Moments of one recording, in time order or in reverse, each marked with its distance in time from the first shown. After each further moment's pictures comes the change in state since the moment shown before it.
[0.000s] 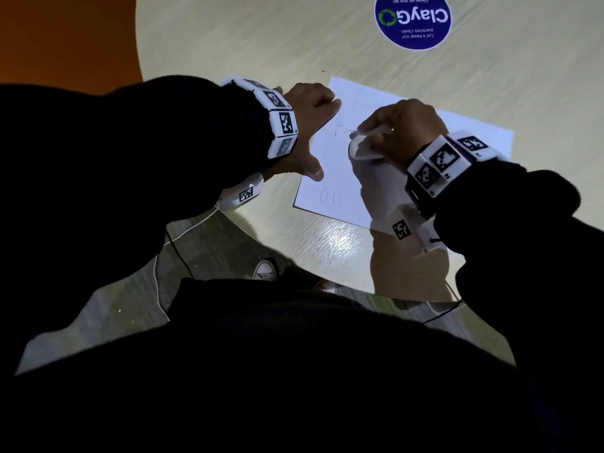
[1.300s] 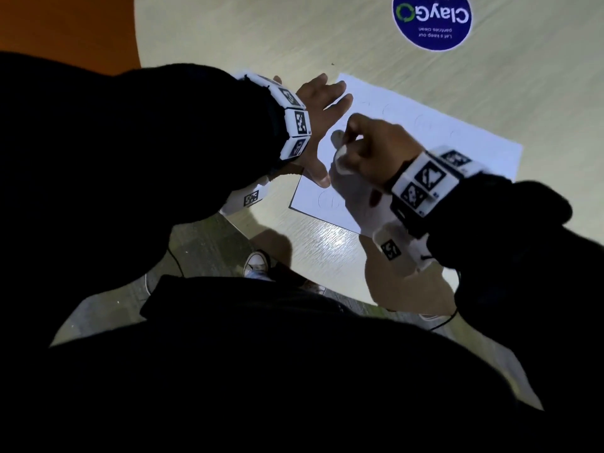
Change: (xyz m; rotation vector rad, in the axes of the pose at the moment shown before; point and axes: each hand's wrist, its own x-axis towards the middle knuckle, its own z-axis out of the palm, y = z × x) left_hand 0.004 0.015 -0.007 -0.028 -0.171 -0.078; right_hand 0.006 -0.006 0.022 -0.109 -0.180 -0.189
